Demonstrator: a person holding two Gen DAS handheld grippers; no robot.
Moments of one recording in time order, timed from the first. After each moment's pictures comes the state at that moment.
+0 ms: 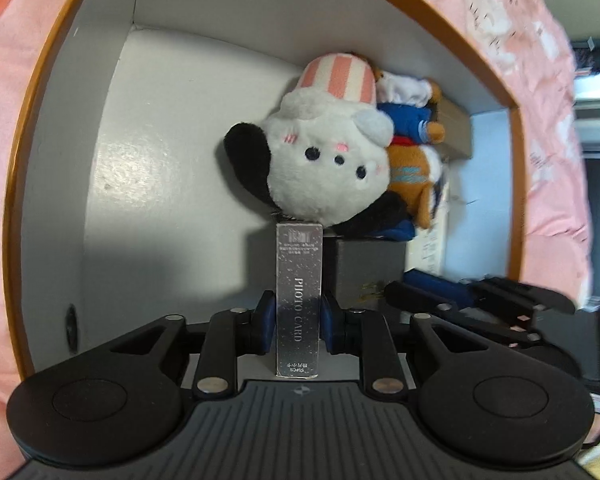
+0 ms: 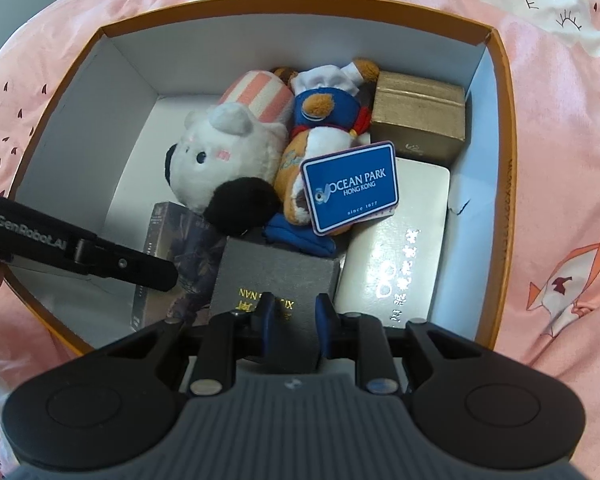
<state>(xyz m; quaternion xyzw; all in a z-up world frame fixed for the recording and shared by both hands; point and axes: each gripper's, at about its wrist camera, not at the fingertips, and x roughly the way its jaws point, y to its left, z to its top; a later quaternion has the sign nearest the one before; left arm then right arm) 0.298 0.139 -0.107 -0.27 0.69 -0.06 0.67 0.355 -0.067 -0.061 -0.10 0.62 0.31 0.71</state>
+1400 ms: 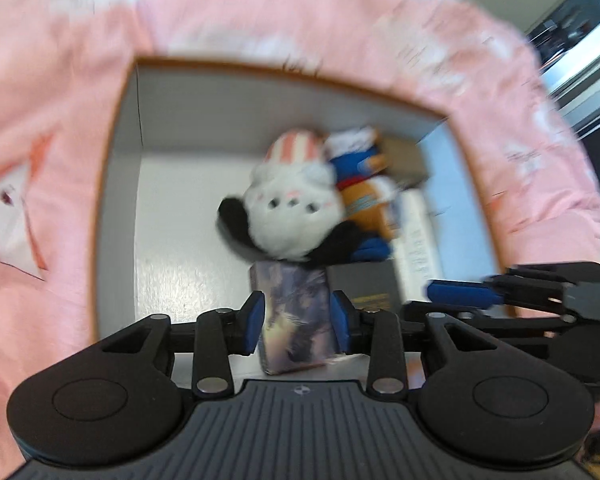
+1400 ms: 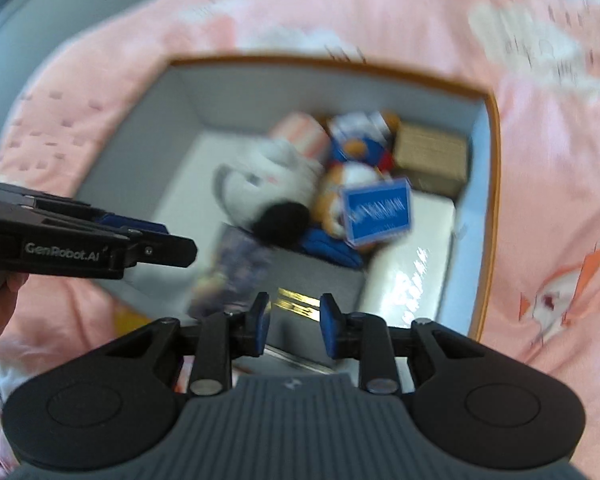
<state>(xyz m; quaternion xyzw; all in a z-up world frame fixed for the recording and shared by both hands) 0.234 0.117 -0.037 -0.15 0.55 -0.06 0.82 0.309 -0.092 -0.011 -0.09 0.53 0.36 0.76</state>
